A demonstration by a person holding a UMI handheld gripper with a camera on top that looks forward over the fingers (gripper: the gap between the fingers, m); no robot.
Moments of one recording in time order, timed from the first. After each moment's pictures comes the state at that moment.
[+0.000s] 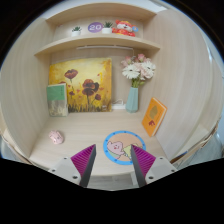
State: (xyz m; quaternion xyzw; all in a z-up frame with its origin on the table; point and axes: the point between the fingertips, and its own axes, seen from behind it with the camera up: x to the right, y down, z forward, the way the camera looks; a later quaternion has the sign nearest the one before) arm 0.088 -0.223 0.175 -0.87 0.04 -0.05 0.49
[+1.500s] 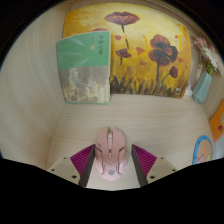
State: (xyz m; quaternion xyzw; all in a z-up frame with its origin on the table) arm -0.190 0.025 -0.011 -0.94 -0.01 0.01 0.35
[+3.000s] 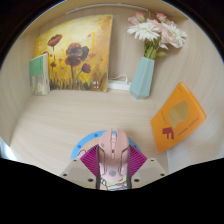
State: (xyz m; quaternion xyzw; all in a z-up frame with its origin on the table) arm 0.178 -0.056 0.039 -0.93 -0.05 -0.03 0.36
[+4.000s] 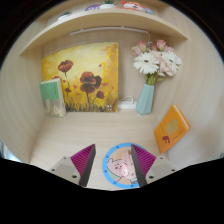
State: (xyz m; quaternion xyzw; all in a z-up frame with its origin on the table) arm 0.102 -0.082 0.161 -0.91 -0.01 0.00 0.41
